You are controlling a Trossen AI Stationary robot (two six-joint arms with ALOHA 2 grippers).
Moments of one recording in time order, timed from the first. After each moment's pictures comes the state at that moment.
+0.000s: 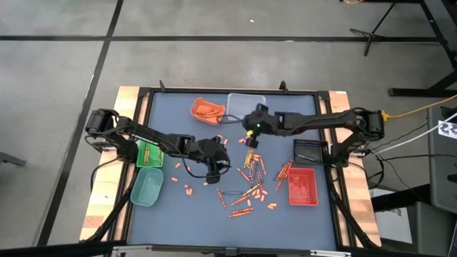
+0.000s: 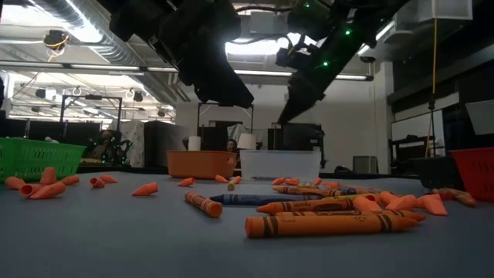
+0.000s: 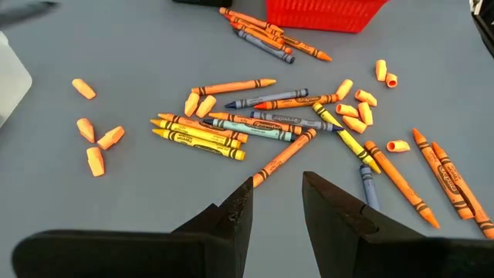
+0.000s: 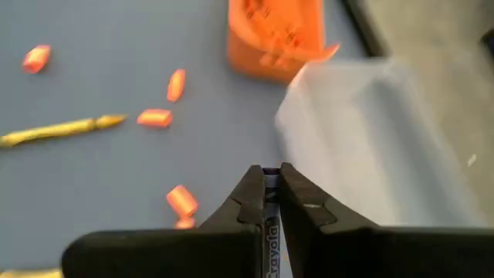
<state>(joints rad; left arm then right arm) -0.10 1.61 0.90 0.06 -0.06 -0.15 -0.17 1.60 1.05 -0.26 0.28 -0.13</state>
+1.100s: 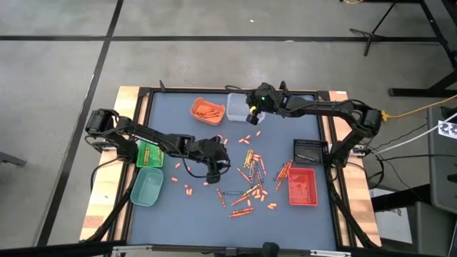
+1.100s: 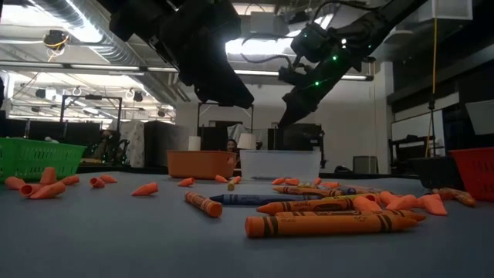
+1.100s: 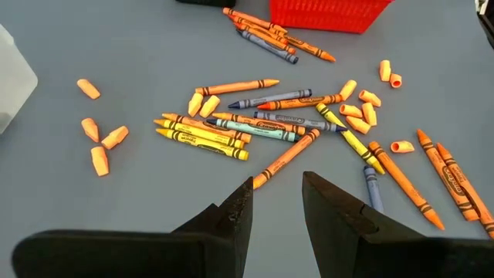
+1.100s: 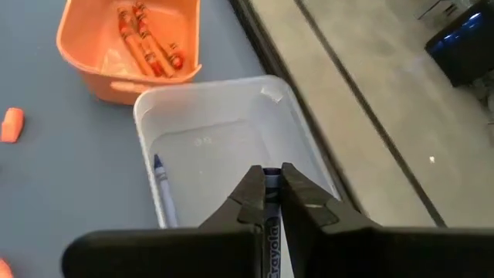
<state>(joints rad) -0.10 1.61 0.90 0.06 -0.07 -0.15 -0.44 1.64 1.05 -0.10 0.17 -0.28</state>
